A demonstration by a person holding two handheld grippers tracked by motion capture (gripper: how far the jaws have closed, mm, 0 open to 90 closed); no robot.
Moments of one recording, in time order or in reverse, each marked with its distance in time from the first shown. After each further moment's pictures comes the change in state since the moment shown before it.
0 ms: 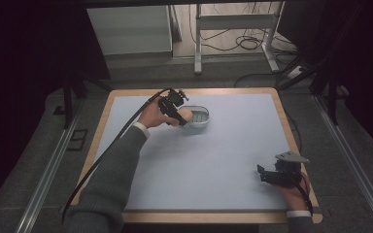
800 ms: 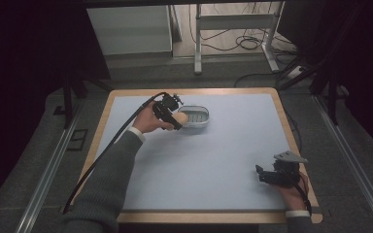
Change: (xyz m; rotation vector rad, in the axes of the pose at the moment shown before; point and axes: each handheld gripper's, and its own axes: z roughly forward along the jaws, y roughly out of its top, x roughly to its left) left arm -0.007 -0.022 -0.007 0.006 0.015 -0.024; right arm 0.004 0.001 0.001 0.000 0.006 -0.009
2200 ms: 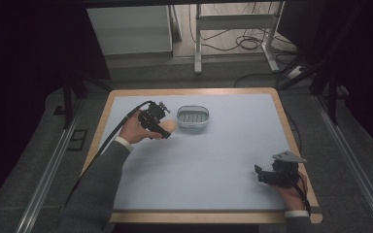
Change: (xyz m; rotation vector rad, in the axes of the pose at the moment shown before) left arm -0.007 -0.048 -0.018 0.000 0.008 -0.058; right arm 0.004 0.002 -0.001 -0.004 0.004 -0.004
